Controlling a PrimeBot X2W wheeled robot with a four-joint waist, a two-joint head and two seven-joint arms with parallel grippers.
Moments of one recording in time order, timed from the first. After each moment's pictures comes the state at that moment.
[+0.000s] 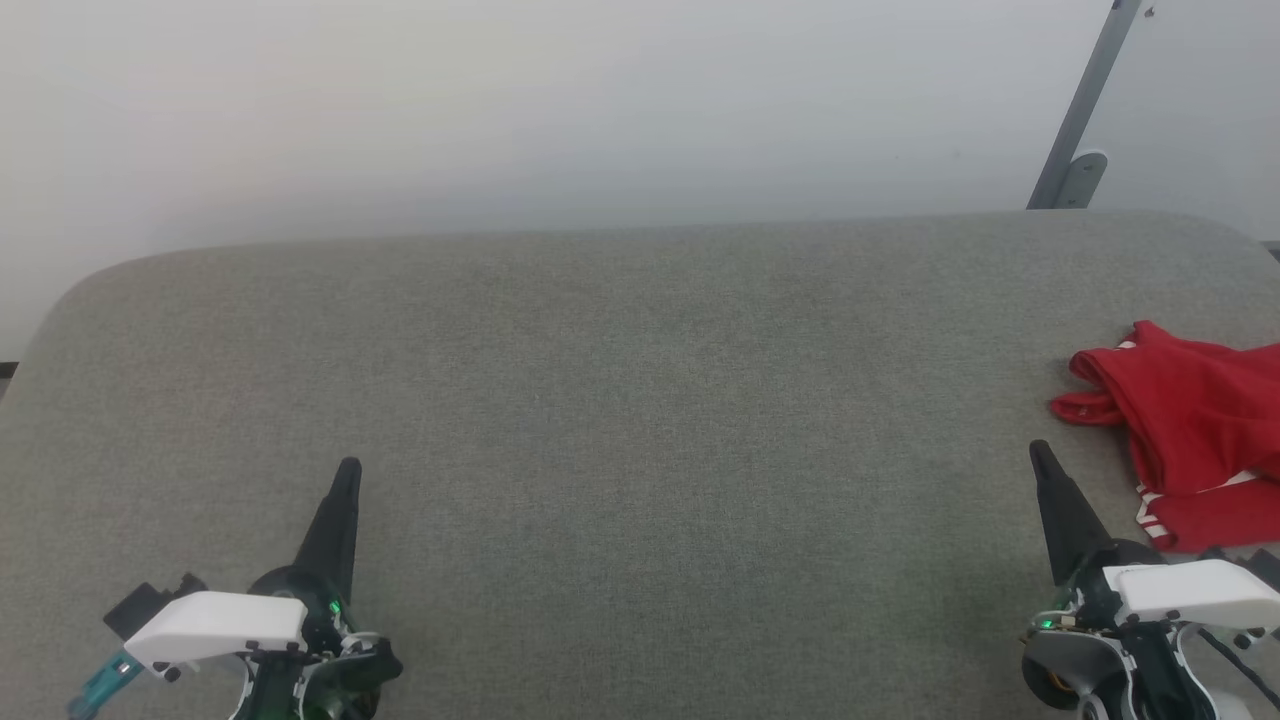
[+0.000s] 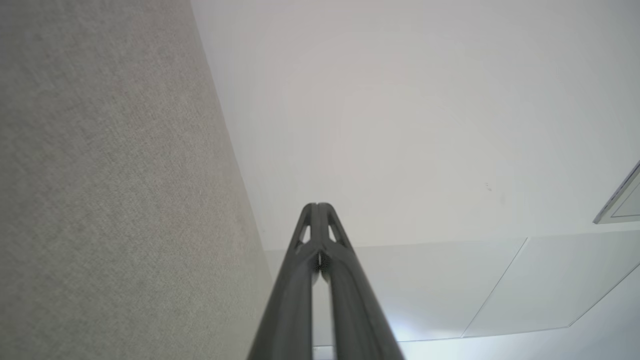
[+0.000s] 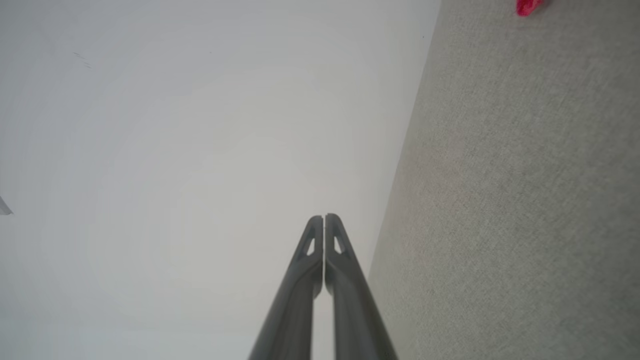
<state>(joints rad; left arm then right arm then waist) -0.10 0.05 0.12 0.24 -1.58 -0.13 0.11 -0.10 -0.06 -0.11 0.25 1.58 0.13 0.11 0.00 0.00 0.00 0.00</state>
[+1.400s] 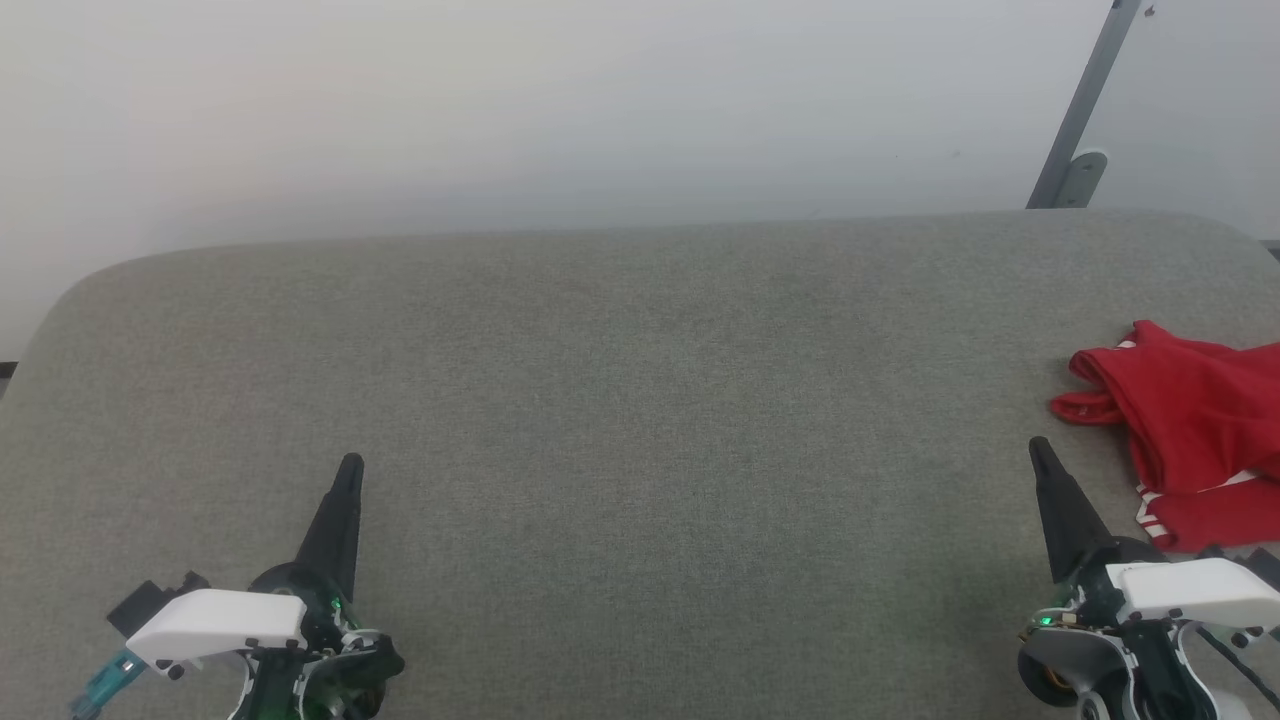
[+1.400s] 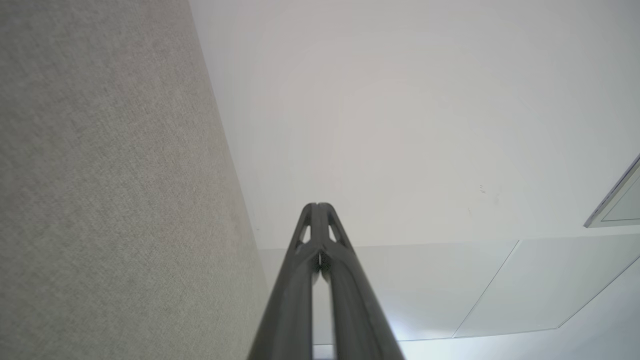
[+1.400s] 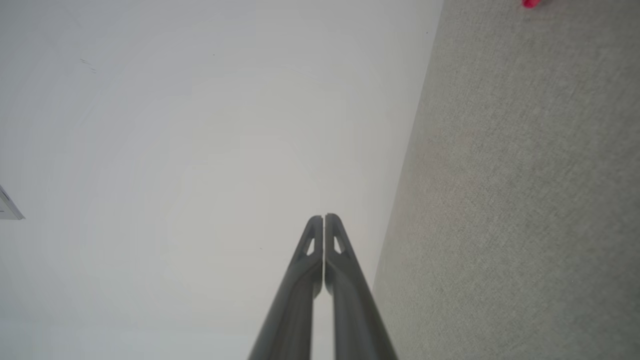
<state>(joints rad) -0.10 0.05 0.11 0.25 -1.61 -0.13 0.11 -0.11 -0.05 -0.11 0.25 1.61 0.13 0.11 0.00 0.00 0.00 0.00</state>
